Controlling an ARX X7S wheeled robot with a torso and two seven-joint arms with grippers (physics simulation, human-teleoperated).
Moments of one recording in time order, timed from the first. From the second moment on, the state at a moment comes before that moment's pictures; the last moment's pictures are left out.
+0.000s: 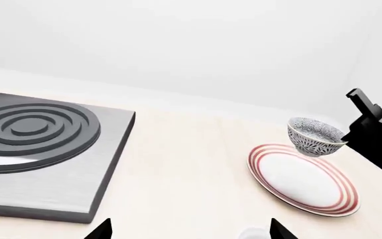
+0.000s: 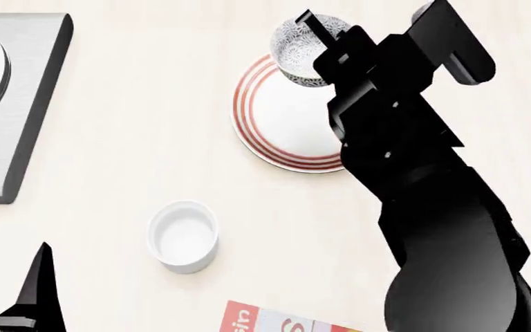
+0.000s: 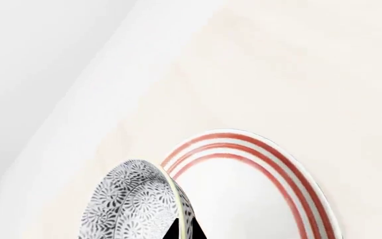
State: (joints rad) left arm 0.02 -0.44 0.16 0.76 -0.58 -0.34 -0.46; right arm 1.62 0.06 -2.17 1.29 3.00 -0.03 0.27
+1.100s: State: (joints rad) left arm 0.01 -0.46 0.15 0.75 -0.61 -0.33 -0.47; right arm 1.50 0.05 -2.18 1.30 3.12 -0.08 0.19
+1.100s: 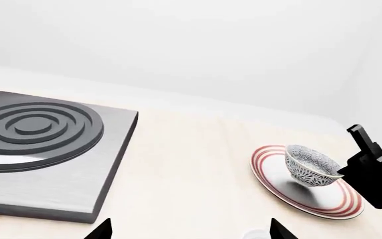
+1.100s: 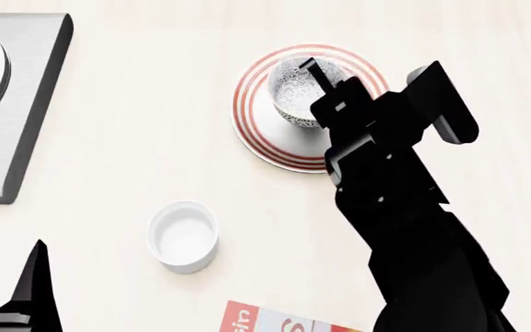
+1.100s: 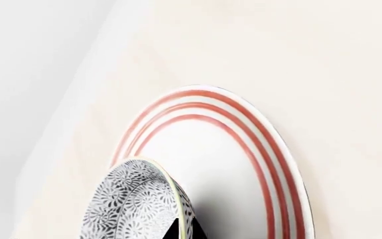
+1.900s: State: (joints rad) left arm 0.01 -0.47 0.16 0.75 -0.62 -0.32 -0.48; right arm 1.50 0.06 -2.19 1.31 3.10 -0.08 0.12
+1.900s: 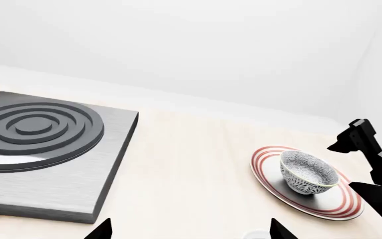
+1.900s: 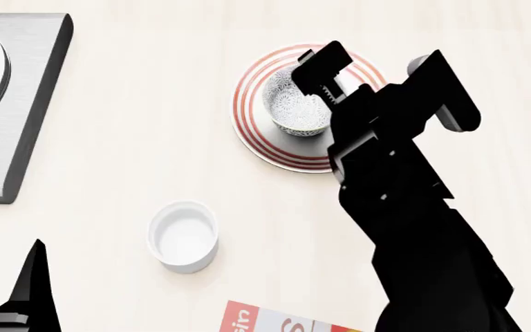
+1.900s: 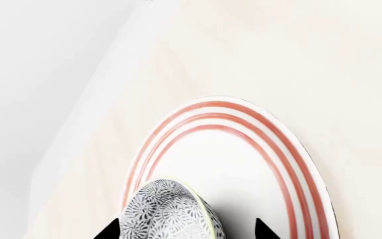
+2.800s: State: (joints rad) left arm 0.02 -0.49 0.15 0.80 -0.63 -0.33 -0.51; right arm 1.87 0.46 -2.37 0.23 2.73 -0.69 0.27
